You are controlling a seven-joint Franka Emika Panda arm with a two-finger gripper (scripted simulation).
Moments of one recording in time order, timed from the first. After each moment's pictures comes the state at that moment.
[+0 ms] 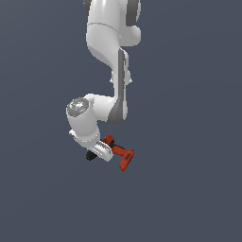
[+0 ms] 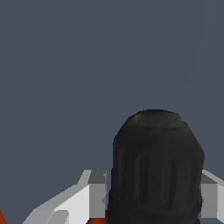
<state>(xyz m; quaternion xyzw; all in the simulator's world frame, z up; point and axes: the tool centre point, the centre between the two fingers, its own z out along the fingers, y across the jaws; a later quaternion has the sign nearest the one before) 0.058 -0.124 0.058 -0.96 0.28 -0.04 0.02</state>
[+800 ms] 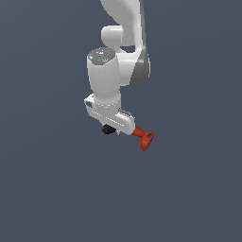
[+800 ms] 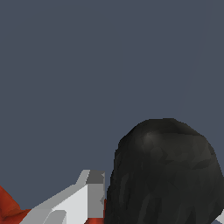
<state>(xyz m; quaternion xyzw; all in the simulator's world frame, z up) 0.010 -0.040 0.187 -0.96 0.28 -0.04 0.02</state>
